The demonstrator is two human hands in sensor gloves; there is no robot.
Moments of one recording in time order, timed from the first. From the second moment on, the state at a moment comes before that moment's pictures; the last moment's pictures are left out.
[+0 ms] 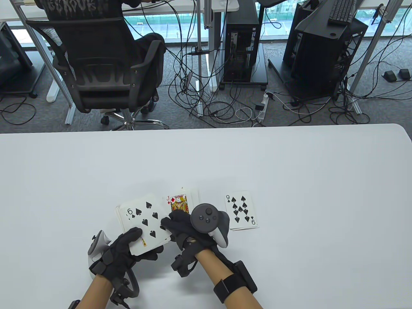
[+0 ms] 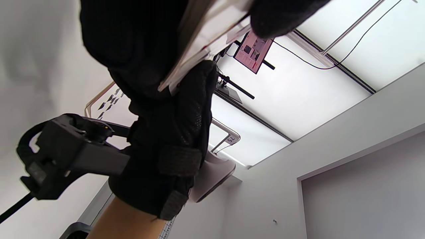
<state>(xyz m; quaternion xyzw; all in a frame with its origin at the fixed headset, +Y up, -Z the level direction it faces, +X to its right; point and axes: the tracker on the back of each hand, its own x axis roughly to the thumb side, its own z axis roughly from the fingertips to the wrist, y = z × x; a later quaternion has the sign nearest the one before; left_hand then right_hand) -0.274 -0.804 -0.275 -0.24 -0.13 0.84 0.48 -0.033 -0.728 -0.321 0.15 0.03 0.85 0.50</state>
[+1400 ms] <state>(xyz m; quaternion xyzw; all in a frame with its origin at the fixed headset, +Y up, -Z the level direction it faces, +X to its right) -0.273 -0.804 -0.274 -0.23 -0.12 0.84 0.47 0.120 -0.760 -0.364 -0.19 0.11 0.97 -0.09</state>
